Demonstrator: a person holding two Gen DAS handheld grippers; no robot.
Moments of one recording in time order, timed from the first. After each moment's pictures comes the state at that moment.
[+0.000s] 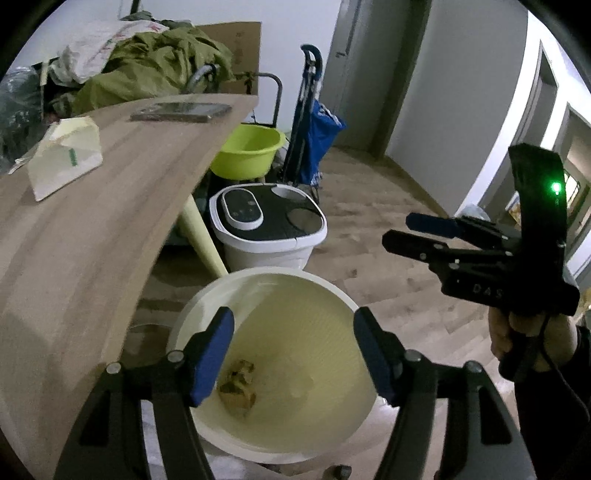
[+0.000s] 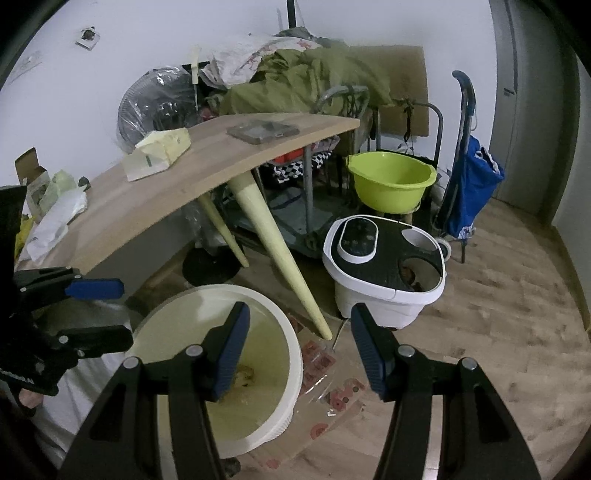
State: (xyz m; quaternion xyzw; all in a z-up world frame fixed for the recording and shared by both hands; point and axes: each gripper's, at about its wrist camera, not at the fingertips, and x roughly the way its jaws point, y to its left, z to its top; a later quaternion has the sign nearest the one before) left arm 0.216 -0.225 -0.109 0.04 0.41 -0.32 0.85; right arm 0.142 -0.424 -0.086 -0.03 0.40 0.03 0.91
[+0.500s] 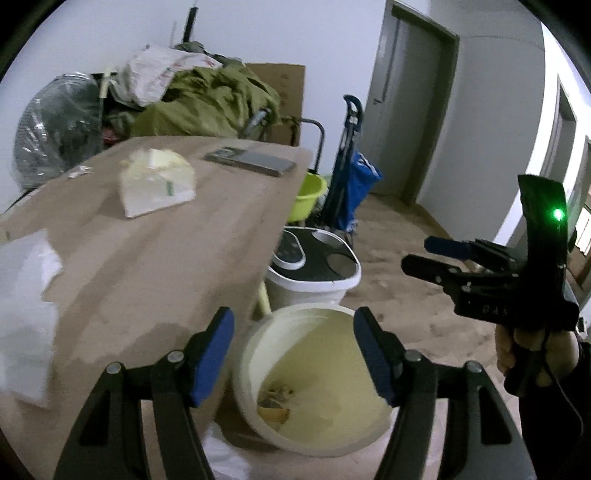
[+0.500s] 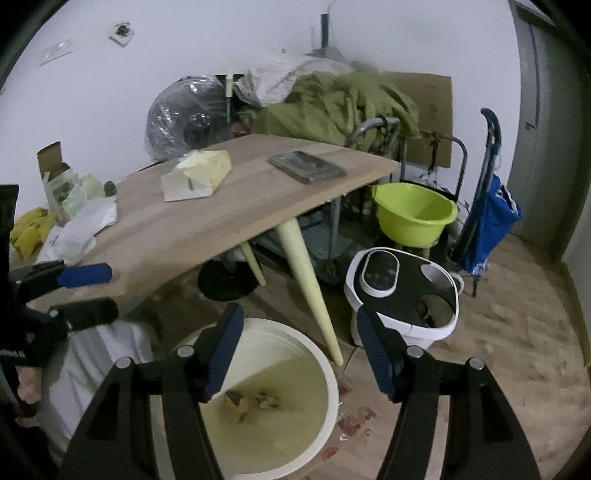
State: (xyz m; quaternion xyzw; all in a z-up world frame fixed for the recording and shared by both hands) left arm 0.198 -0.155 -0.065 0.00 0.34 -0.25 0.91; right arm 0.155 -0.369 -0.050 -0.07 0.37 0.07 0.92
